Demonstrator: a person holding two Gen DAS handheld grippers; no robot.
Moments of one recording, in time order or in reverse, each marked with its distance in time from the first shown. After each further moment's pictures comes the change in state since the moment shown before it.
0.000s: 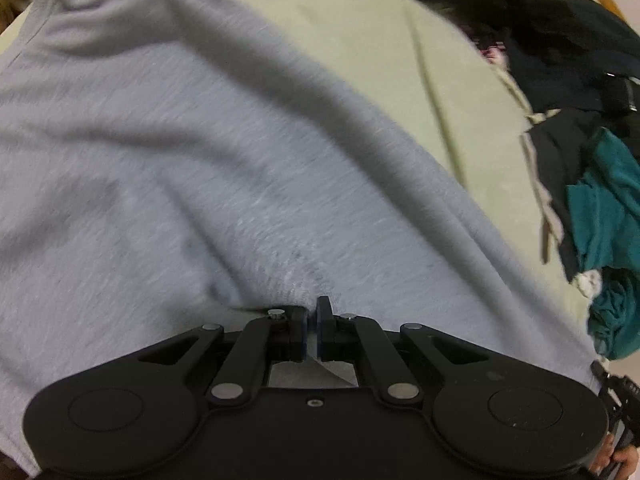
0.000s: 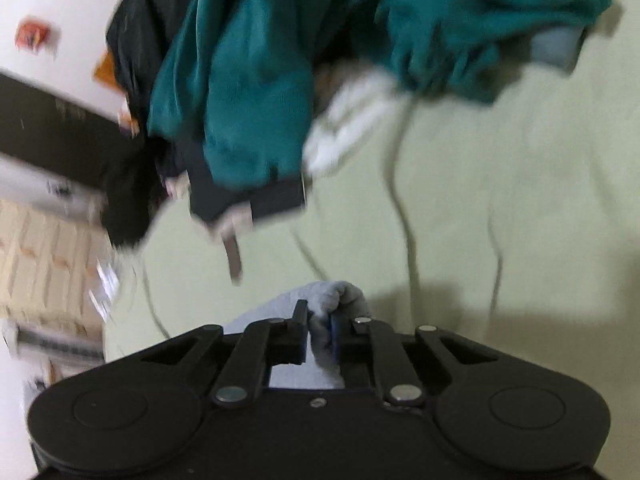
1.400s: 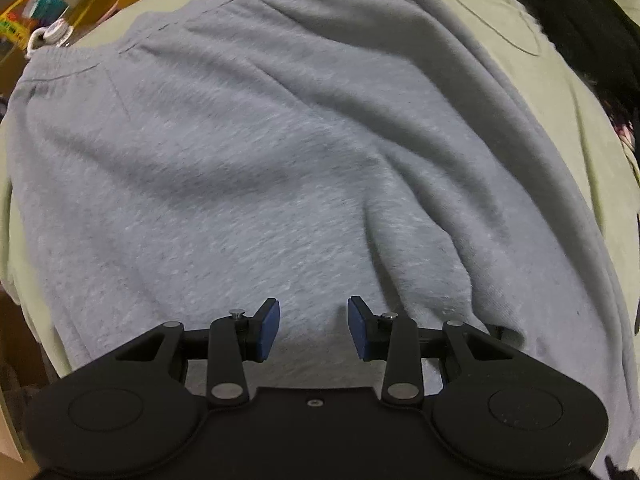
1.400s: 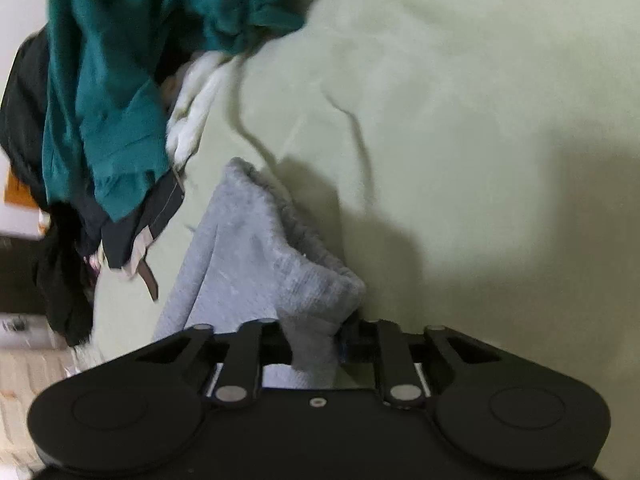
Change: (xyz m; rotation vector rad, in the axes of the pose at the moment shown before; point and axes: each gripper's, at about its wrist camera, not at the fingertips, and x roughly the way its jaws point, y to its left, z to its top) left arm -0.041 0.118 -0.039 -0.282 -0.092 0.282; right arm 0.005 -0.030 -0.085 0.402 -0.114 -0.138
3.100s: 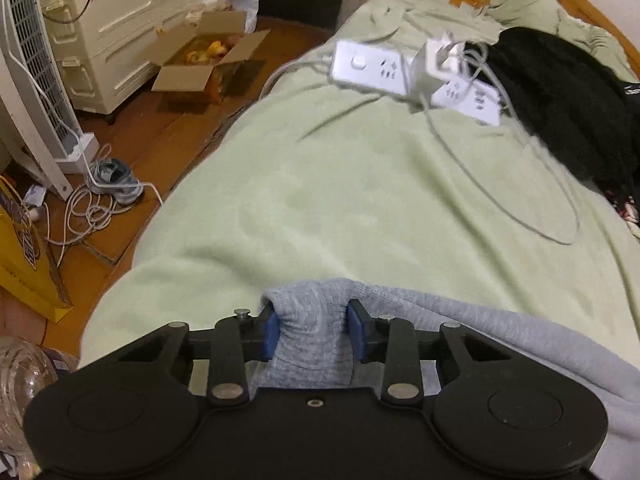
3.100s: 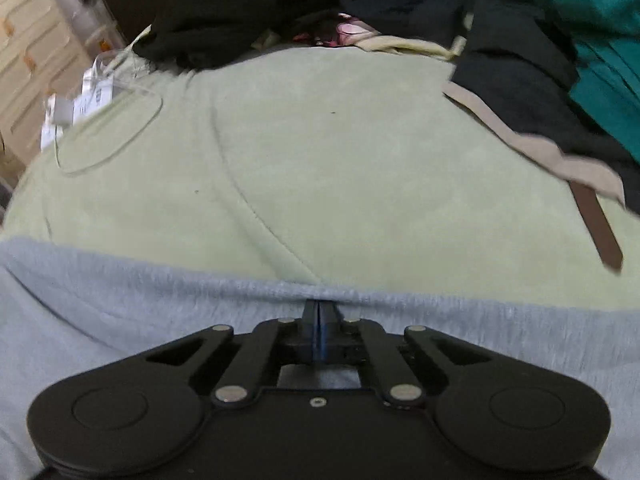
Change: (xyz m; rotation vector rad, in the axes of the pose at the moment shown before) left arm 0.114 0.031 0.346 0.432 -0.252 -0.187; right arm 0.185 0.329 -0.214 -0.949 0.071 -0.075
